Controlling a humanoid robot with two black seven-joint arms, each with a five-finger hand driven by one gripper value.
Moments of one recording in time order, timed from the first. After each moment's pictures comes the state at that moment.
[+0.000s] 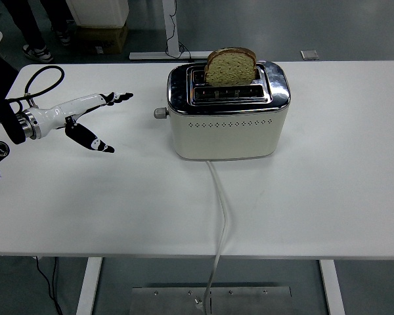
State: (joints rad) left arm -0.87 0.66 -0.49 -1.03 1.25 -0.23 -0.35; right arm 0.01 0.00 0.42 0.10 -0.35 0.07 0.09
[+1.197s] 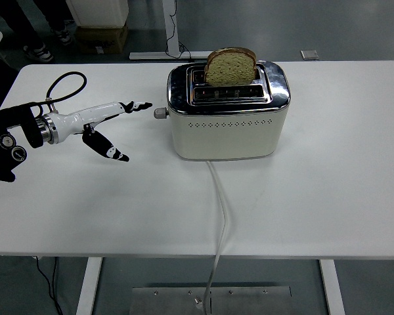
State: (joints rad) left arm -0.88 0.61 -0.44 -1.05 1.29 -0.23 -0.35; right arm 0.01 0.00 0.42 0.10 -0.35 0.07 0.09
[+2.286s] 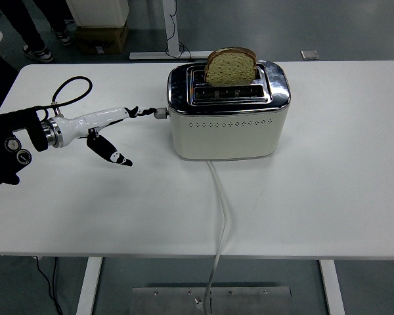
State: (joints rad) left arm -0.88 0.59 -0.42 -1.05 1.29 -0.23 -0.35; right arm 0.01 0.00 0.42 0.10 -0.35 0.07 0.09
